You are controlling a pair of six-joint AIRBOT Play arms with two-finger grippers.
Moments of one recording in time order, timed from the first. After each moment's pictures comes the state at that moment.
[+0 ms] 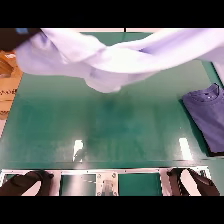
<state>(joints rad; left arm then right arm) -0.19 -0.90 1.76 1.12 -1.32 -1.46 -0.48 -0.75 1.60 -0.57 1.07 1.38</state>
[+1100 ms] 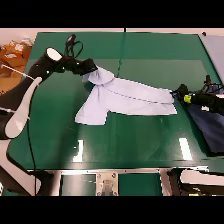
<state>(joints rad) -0.18 -1.82 1.67 0.77 -0.85 -1.32 -0.46 -1.44 0.88 -0.46 0.82 1.04</state>
